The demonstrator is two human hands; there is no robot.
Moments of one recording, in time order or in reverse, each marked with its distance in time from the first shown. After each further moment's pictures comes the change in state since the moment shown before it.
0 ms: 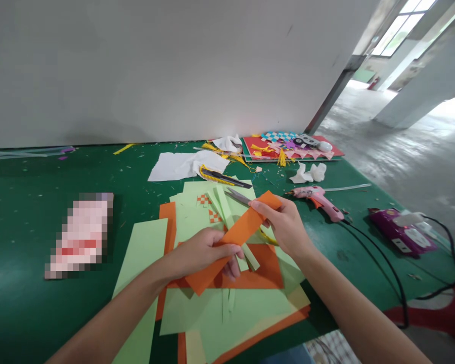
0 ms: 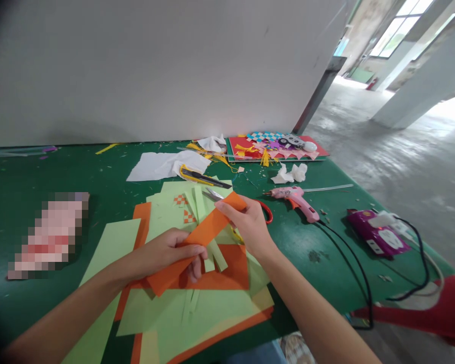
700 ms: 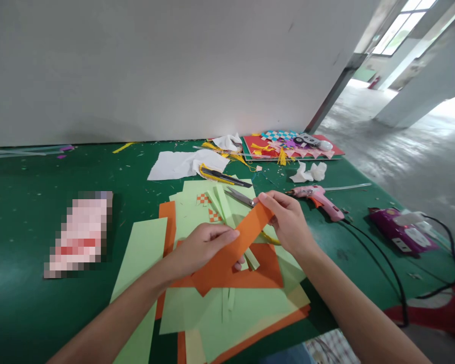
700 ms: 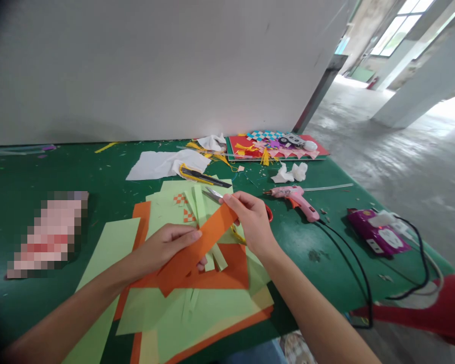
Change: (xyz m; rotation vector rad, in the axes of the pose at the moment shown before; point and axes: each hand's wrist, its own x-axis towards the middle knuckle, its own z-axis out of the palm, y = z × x) left_hand -0.001 0.004 0.007 -0.016 0.118 0.120; right_hand 0.003 -0.001 -0.004 0.061 0.001 -0.020
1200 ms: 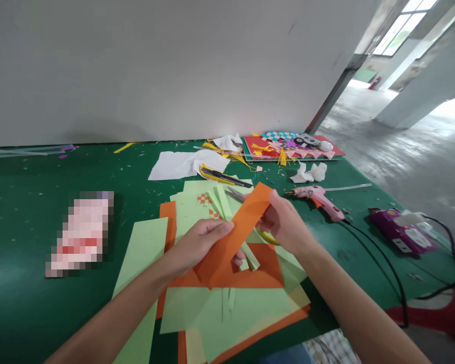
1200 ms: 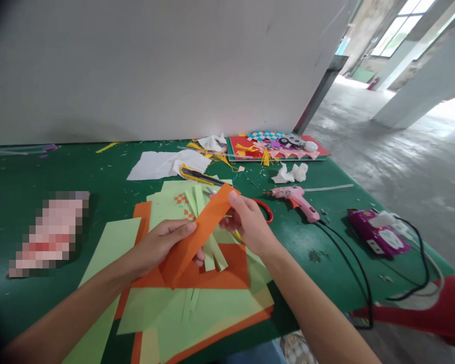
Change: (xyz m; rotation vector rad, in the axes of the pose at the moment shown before) left_hand 0.000 0.000 -0.003 -0.180 0.041 -0.009; right_hand -0.004 -0.006 0.002 0.206 -0.213 0.190
